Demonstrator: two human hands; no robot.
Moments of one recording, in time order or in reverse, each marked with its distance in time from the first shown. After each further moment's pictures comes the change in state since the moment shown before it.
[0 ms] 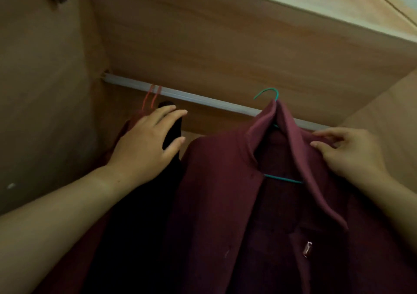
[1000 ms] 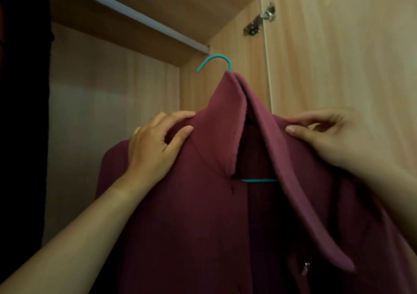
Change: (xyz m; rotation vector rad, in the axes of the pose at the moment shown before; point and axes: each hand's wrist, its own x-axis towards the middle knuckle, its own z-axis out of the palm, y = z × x) left_hand -0.146 0.285 -0.003 -0.840 -0.040 -0.119; right_hand -0.173 0.010 -0.320 -0.069 -0.271 0.151
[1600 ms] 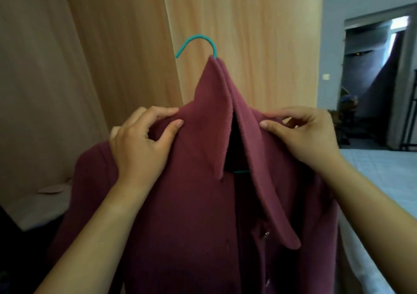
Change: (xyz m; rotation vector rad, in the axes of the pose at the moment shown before) left_hand -0.162 0.204 -0.056 -0.386 -0.184 -0.238; right_hand -0.240 -0.098 -0.151 -0.258 0.069 0.342
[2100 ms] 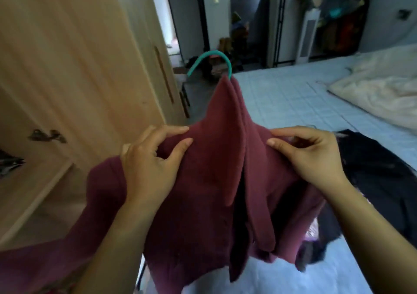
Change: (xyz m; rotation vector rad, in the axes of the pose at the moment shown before) left_hand -0.193 0.243 0.124 -0.442 -0.488 -0.131; right_hand -0.232 0.045 -0.291 -0.256 0.168 0.463
